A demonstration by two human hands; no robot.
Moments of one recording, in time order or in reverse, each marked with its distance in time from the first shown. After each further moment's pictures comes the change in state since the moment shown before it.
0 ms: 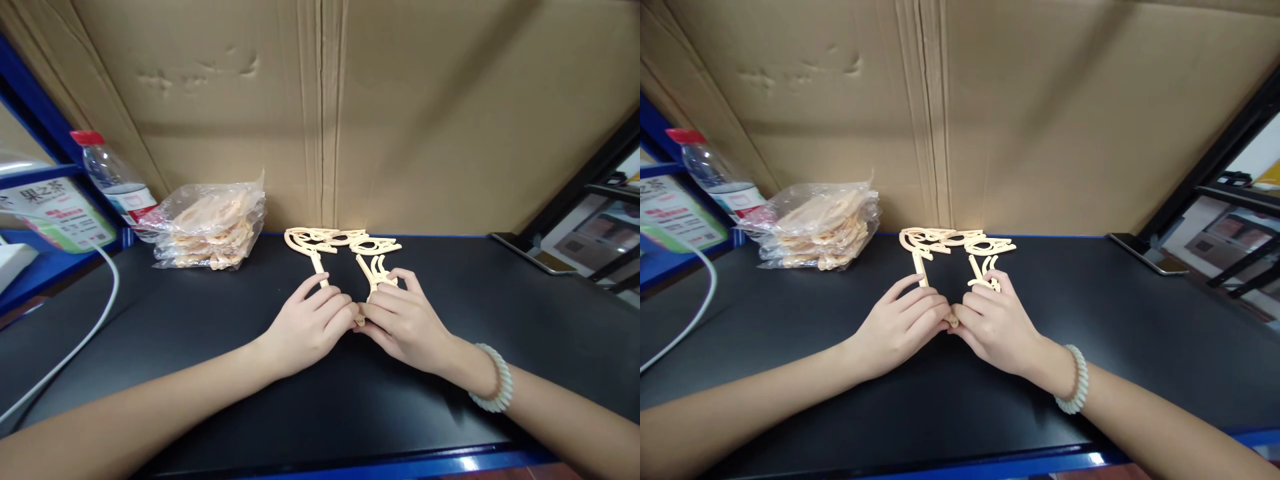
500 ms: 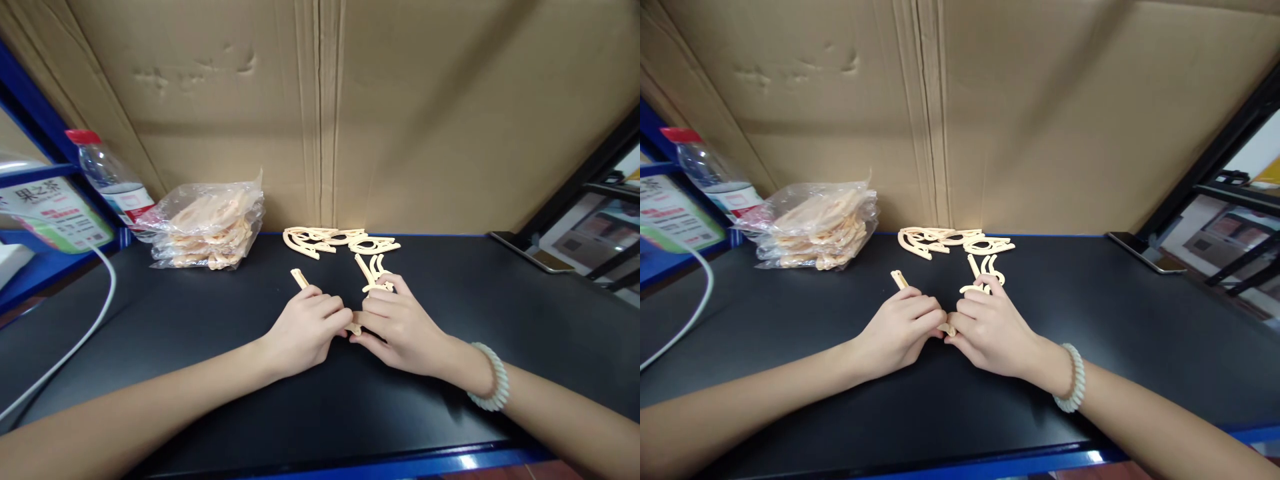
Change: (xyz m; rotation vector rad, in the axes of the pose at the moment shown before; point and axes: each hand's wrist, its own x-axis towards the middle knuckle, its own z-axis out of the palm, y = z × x) left_hand -0.004 0.000 0.006 -0.203 -0.175 -0.082; right_hand -0.001 -0.001 0.003 0.080 -0.068 -0.031
